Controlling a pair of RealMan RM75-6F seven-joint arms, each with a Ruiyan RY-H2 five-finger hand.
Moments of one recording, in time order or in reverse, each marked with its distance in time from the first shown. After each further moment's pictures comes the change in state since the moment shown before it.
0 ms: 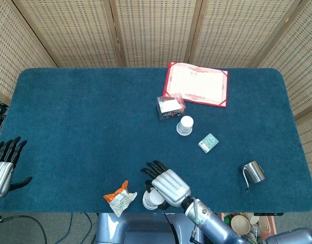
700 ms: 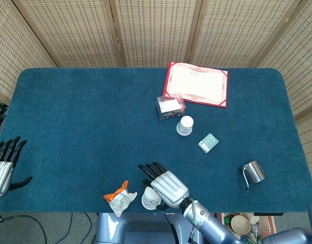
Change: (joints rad) left arm -0.002 0.001 -0.001 -0.001 -0.004 -0.005 -0.002; right arm 0.001 -0.053 -0.024 0.033 -0.015 0.028 0.009
